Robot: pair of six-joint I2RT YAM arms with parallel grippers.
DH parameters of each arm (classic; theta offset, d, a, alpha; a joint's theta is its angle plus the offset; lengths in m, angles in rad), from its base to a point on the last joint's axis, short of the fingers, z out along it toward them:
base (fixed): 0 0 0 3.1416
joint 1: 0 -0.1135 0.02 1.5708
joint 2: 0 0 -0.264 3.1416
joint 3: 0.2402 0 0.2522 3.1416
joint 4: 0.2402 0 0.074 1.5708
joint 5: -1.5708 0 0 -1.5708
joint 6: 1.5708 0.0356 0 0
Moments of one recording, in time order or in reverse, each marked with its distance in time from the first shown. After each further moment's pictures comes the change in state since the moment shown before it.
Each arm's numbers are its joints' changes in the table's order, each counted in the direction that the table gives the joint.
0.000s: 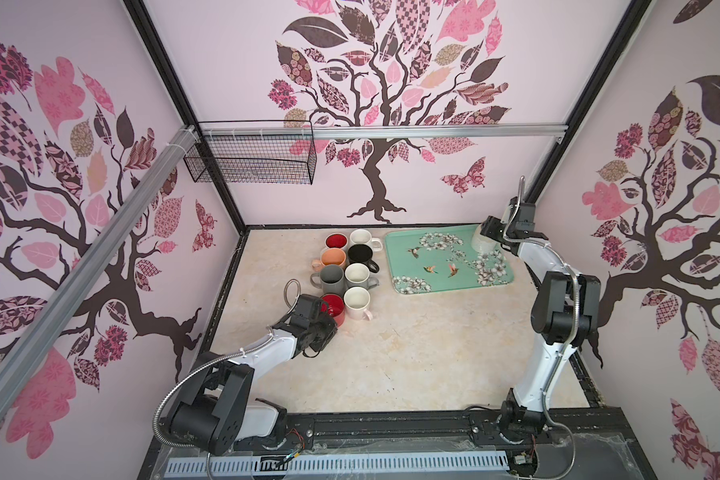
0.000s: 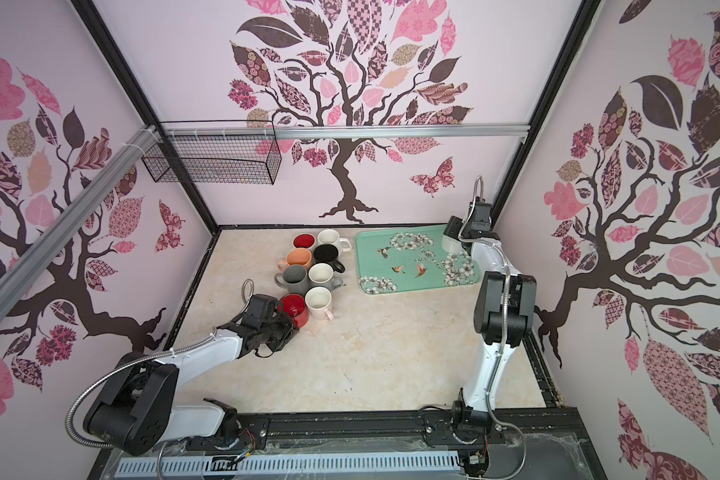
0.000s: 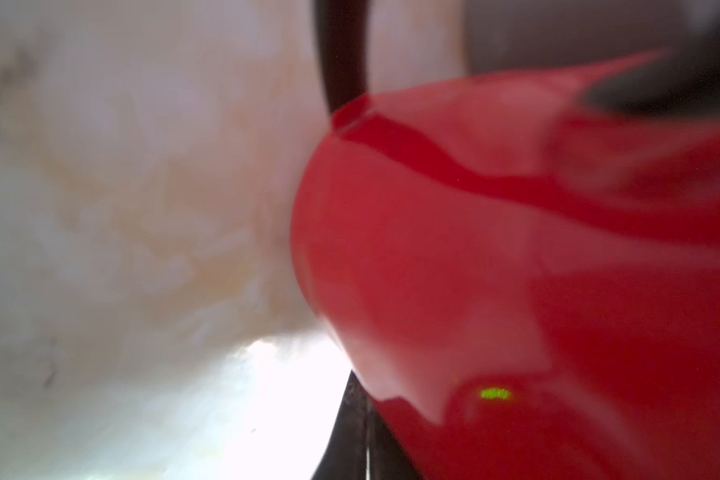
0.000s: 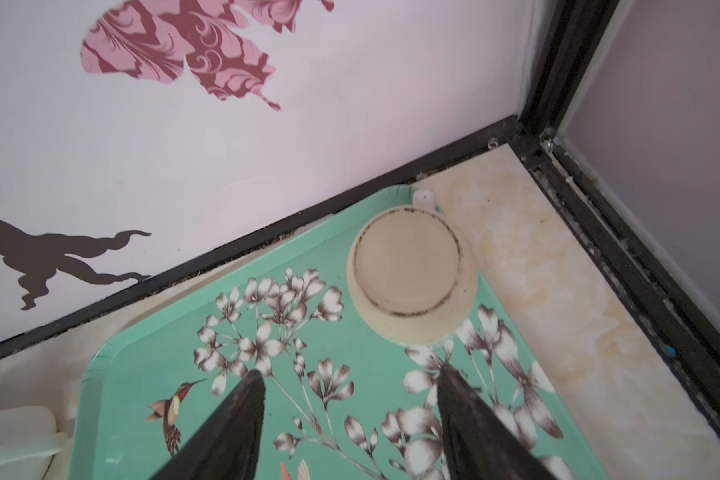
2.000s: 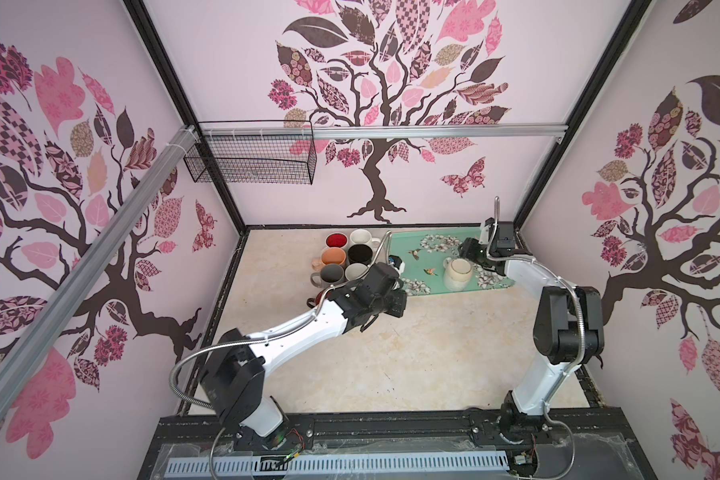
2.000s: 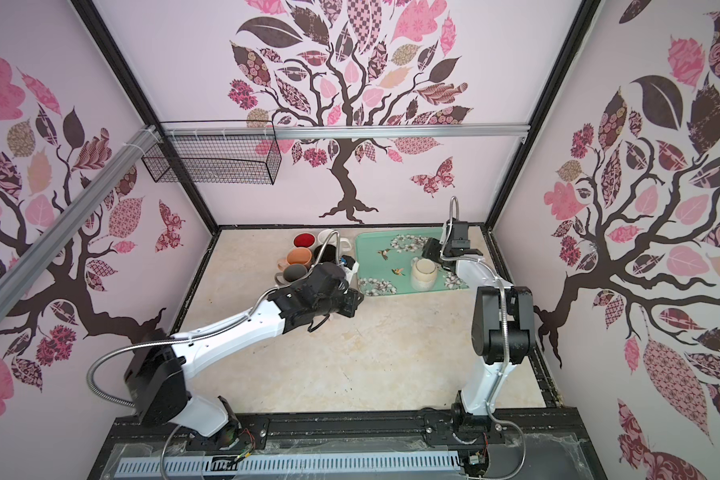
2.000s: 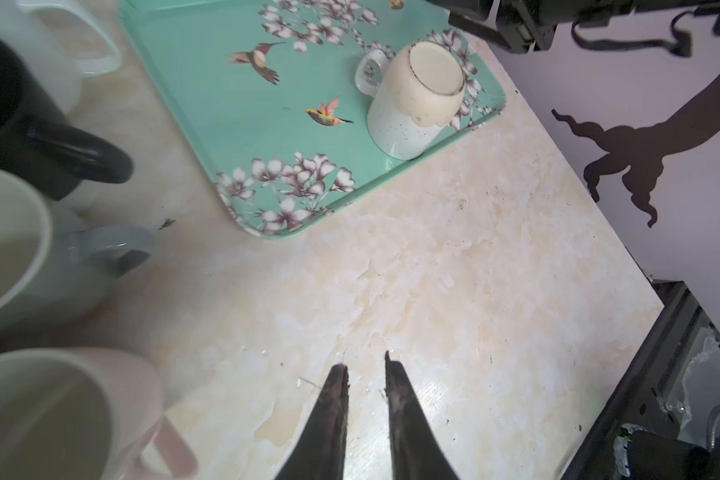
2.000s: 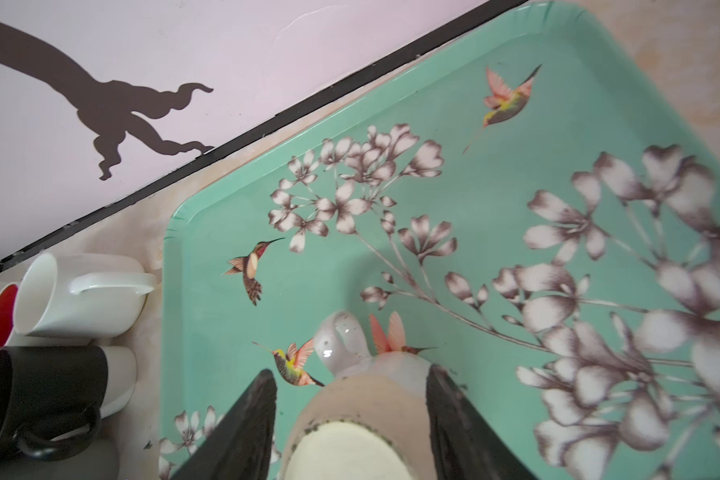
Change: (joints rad) left arm 0.516 0.261 0.690 0.204 0.201 0.778; right arm -0.114 -0.211 -0.348 0.022 0.082 0.093
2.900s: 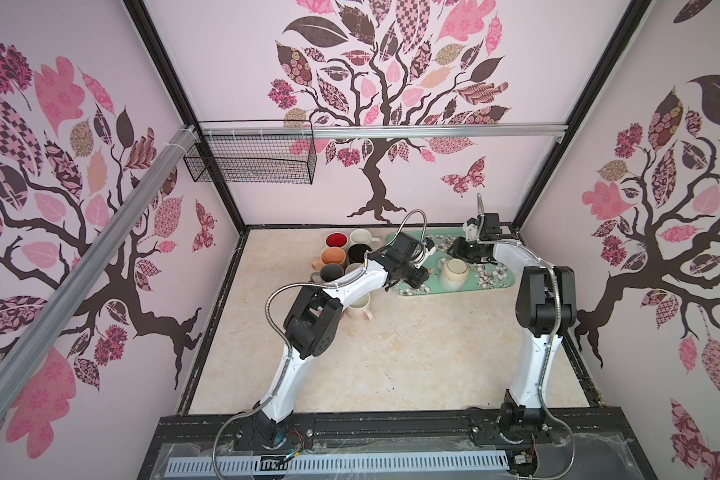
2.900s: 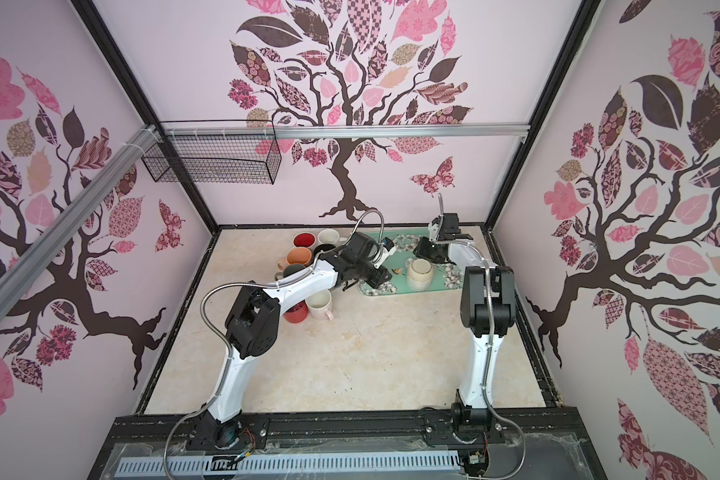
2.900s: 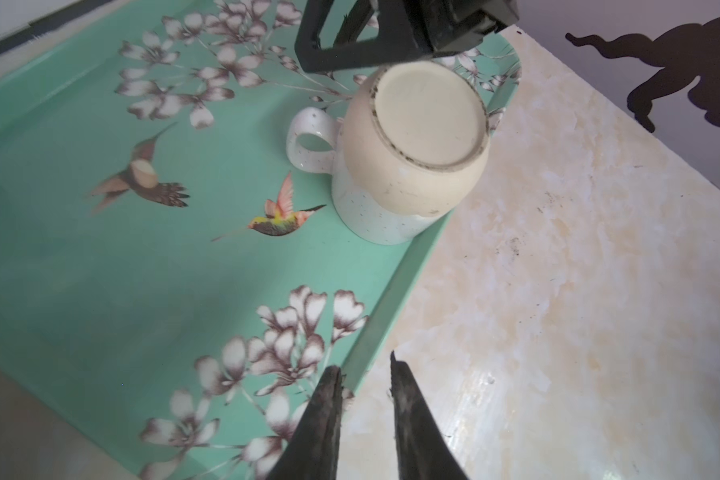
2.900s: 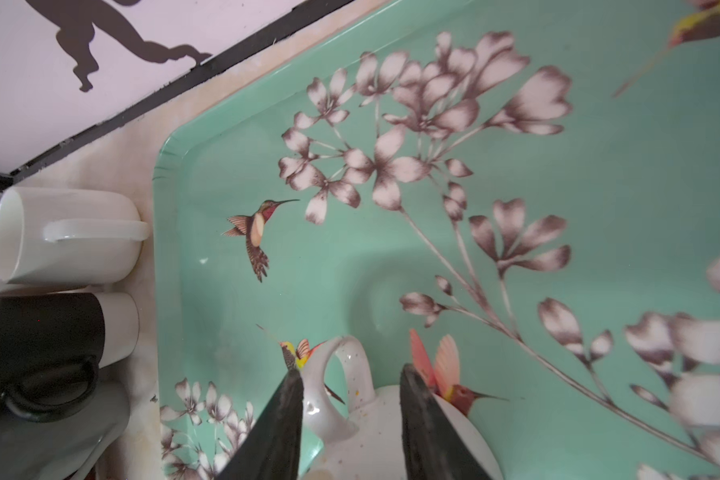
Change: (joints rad) left arm -0.156 0.610 0.641 0.090 -0.273 0.451; right arm -0.050 0.306 0.357 0.266 0.184 -0.108
